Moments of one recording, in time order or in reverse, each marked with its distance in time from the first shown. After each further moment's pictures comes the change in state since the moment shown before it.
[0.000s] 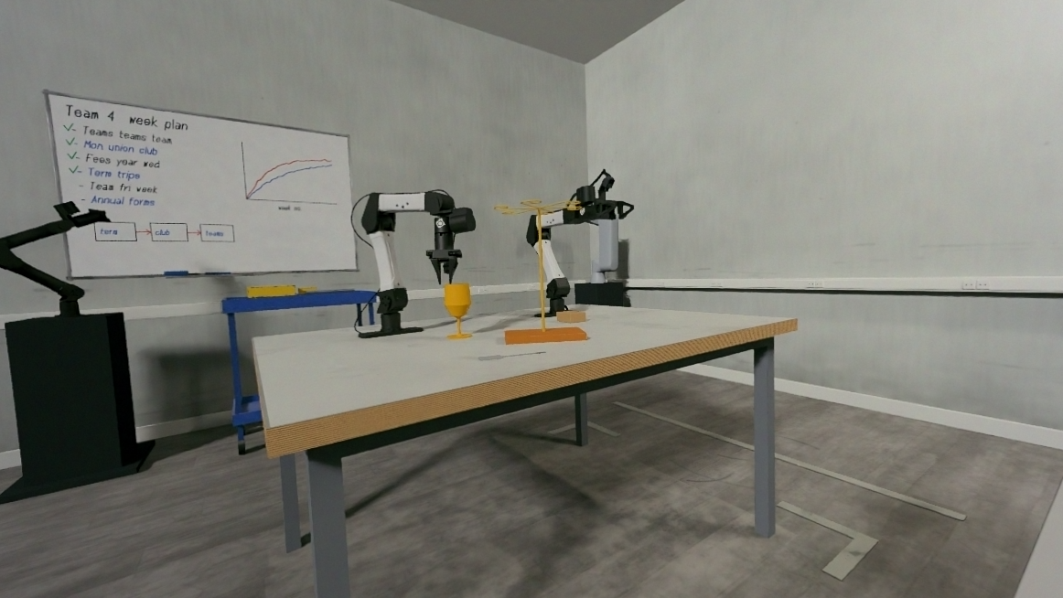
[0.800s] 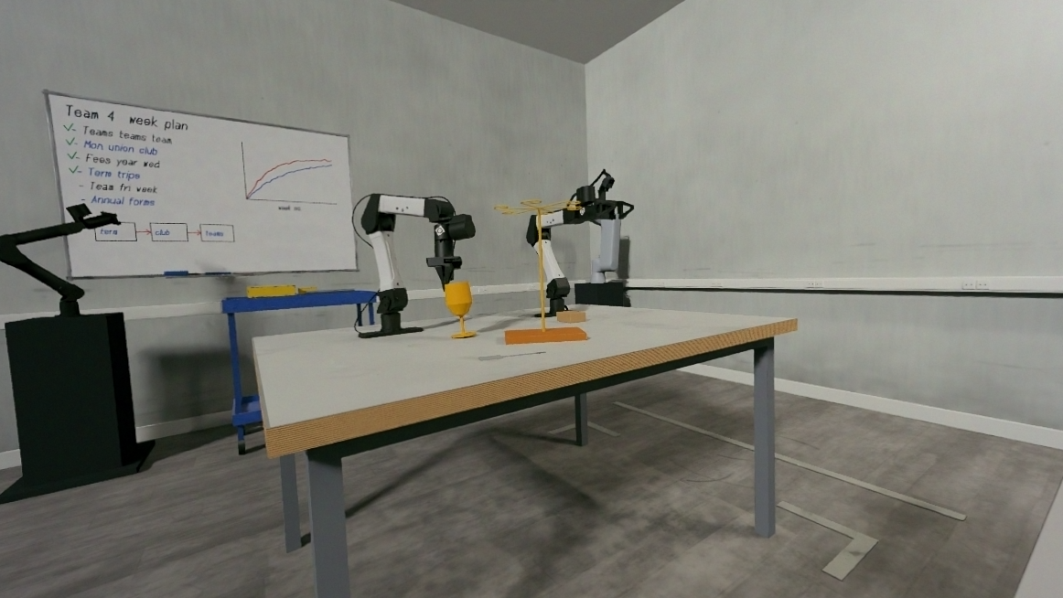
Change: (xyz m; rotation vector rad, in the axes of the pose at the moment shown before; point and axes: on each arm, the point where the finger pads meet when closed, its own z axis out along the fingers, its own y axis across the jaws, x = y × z) left arm 0.000 0.000 0.000 0.000 0.000 0.000; right arm 0.002 -0.001 0.023 0.010 0.002 0.001
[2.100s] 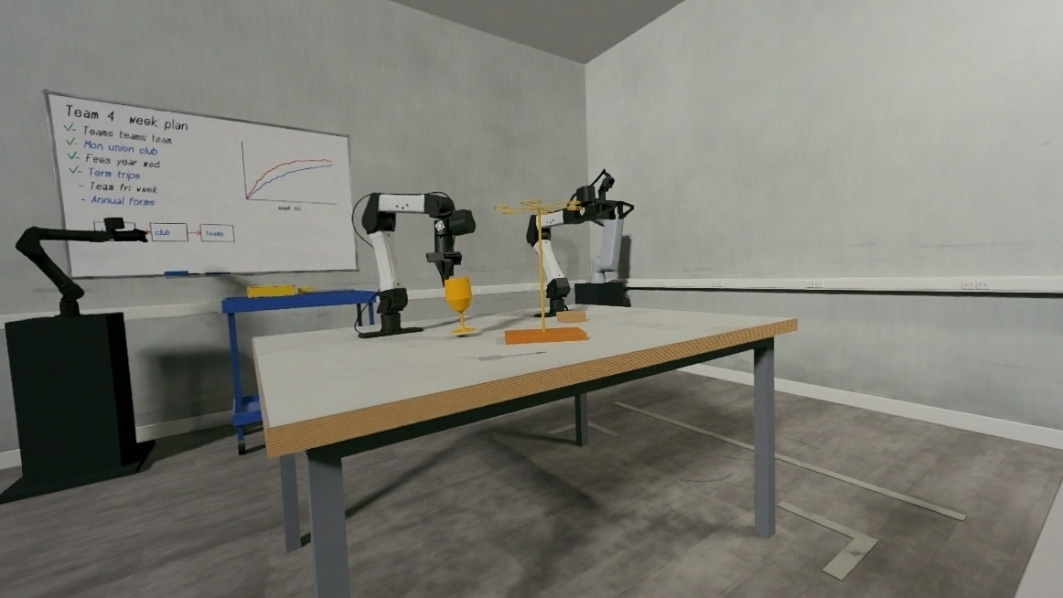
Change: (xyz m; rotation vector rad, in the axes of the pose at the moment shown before) left arm 0.000 0.000 0.000 0.000 0.000 0.000; right arm 0.003 -0.001 -0.013 -0.003 -0.001 -0.001
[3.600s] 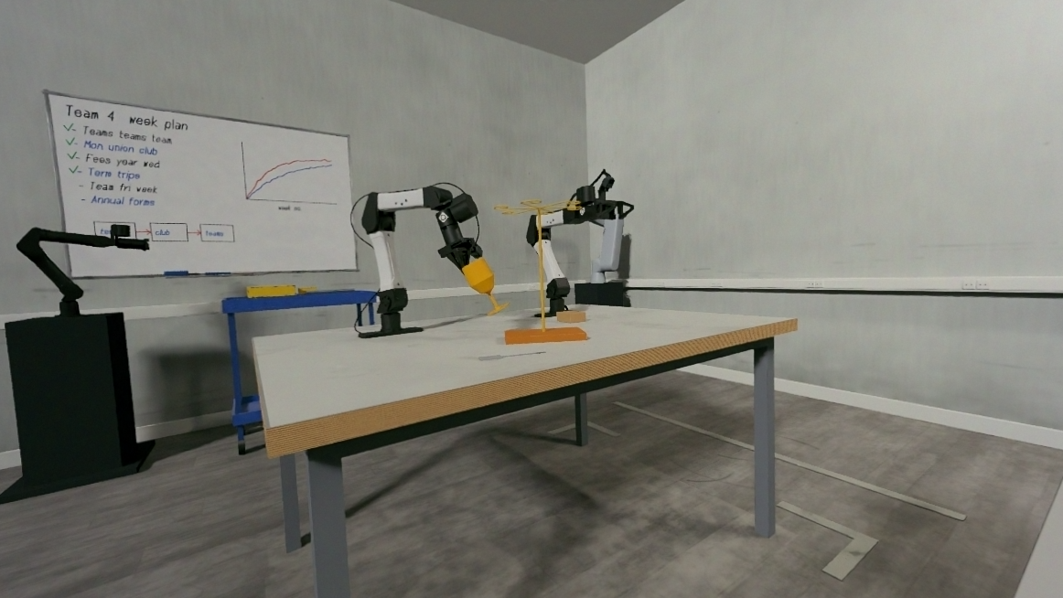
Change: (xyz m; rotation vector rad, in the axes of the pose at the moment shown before) left arm 0.000 0.000 0.000 0.000 0.000 0.000; right arm -0.002 -0.062 -0.035 0.270 -0.143 0.568
